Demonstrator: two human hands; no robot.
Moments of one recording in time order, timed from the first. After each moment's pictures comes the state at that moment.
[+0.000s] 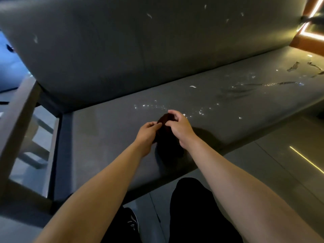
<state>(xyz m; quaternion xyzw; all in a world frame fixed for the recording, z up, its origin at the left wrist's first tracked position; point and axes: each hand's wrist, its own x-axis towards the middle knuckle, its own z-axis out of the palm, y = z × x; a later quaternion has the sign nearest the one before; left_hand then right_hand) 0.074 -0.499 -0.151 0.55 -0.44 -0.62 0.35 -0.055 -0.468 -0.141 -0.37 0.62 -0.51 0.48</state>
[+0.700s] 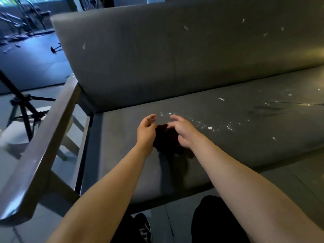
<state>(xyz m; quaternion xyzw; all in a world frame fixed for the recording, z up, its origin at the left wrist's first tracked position) 0.153 -0.541 -0.142 0.54 -0.44 -0.50 0.51 0.014 -0.521 -0.110 -0.32 0.56 -0.46 0.61</state>
